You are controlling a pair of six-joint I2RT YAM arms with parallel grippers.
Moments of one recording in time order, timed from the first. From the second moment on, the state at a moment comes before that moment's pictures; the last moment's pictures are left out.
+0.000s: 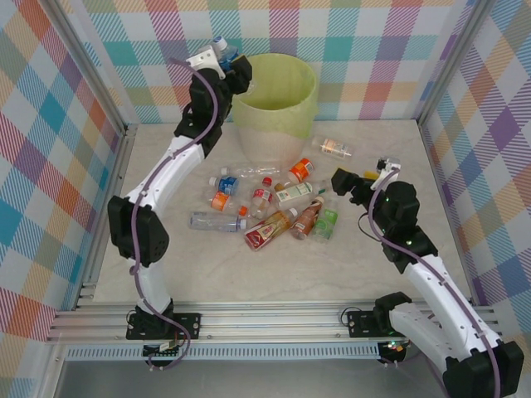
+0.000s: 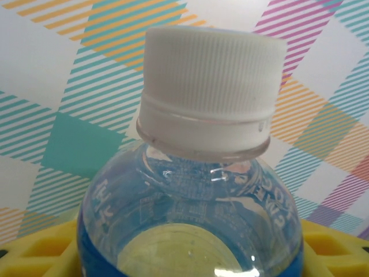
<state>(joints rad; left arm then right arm) -0.40 1.92 1.93 0.07 -0.23 -0.46 0.31 0.80 0.67 -0.03 -0.03 0.52</state>
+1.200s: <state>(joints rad) -0.37 2.57 3.10 -1.04 -0.28 -0.39 0.31 0.70 0.64 -0.14 0.06 0.53</state>
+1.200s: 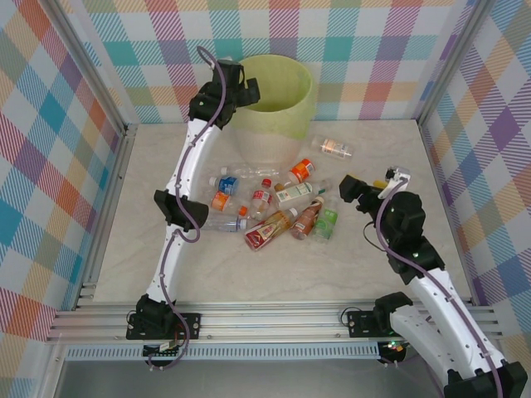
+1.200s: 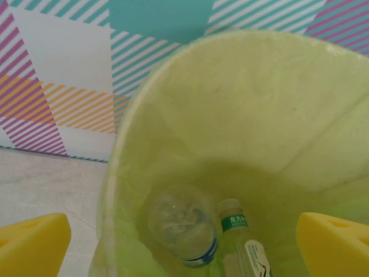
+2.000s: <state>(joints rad) -0.37 1.77 1.93 -0.66 -0.12 -0.39 0.32 1.16 0.64 -0.35 -0.06 0.76</state>
